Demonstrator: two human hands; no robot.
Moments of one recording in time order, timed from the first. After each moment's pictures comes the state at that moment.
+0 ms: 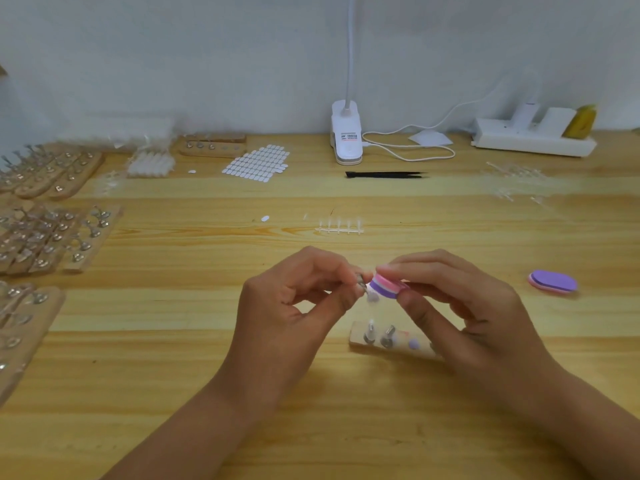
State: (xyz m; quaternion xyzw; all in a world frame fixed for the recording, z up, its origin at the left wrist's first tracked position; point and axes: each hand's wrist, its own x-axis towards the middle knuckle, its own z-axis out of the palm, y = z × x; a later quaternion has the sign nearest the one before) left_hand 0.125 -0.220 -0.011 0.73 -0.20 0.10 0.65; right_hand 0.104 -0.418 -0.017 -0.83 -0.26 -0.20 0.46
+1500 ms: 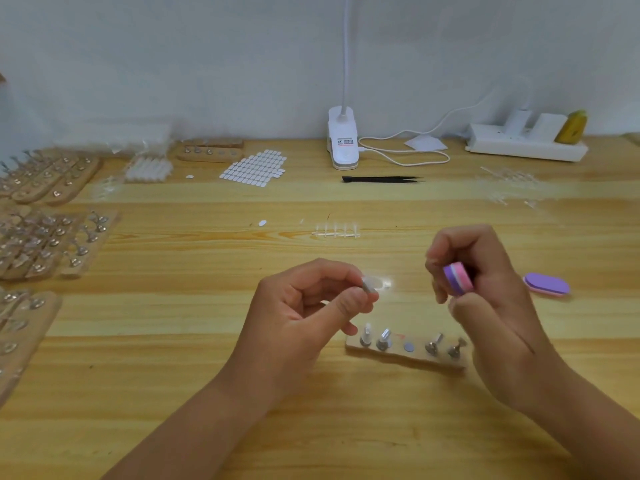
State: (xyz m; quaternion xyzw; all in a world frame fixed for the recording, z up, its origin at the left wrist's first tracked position) left_hand 0.127 -0.223 -0.013 0.65 -0.19 -0.04 0.74; right_hand 0.099 -0.424 -0.008 -0.79 -0.19 -0.18 0.55
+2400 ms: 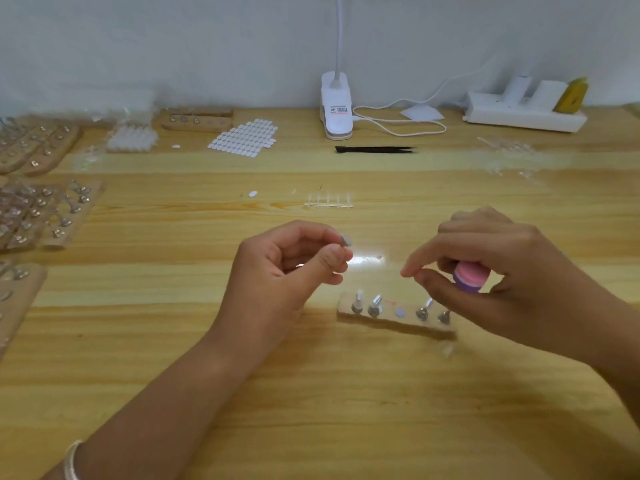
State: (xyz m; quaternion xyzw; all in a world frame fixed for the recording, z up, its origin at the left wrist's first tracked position) left_hand 0.132 -0.218 -0.016 0.67 -0.15 -0.02 0.73; right_hand 0.103 -0.454 0.019 -0.92 -0.30 -0.12 0.23
